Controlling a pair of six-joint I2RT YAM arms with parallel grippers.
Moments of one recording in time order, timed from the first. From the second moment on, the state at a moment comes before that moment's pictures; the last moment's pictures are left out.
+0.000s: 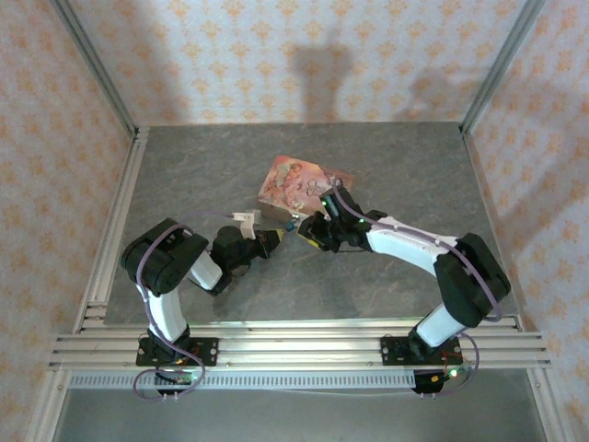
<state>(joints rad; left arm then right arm) -0.46 1.84 0.36 1.18 0.29 -0.66 0.67 1.56 0.93 -0.26 -0.27 1.14</state>
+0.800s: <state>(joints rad) -0.46 1.88 0.39 1.19 0.32 -0.64 0.77 1.73 1.01 -0.04 0.07 1.30</state>
